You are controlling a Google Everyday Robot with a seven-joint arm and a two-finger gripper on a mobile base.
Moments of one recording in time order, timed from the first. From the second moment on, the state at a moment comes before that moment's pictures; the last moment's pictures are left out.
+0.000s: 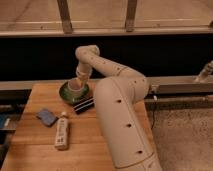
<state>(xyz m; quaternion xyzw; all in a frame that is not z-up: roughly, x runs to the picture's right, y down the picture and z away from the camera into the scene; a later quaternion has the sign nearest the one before) -0.156 -0.027 0.947 -0.36 0.01 0.40 0.84</state>
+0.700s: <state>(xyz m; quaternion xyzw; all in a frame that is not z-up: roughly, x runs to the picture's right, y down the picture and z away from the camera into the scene) -0.156 -0.027 0.947 -0.36 0.01 0.40 0.84</state>
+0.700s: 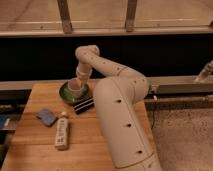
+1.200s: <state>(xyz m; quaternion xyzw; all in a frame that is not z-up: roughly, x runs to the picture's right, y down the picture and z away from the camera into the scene) -0.156 -0.027 0.947 -0.36 0.01 0.40 0.84</state>
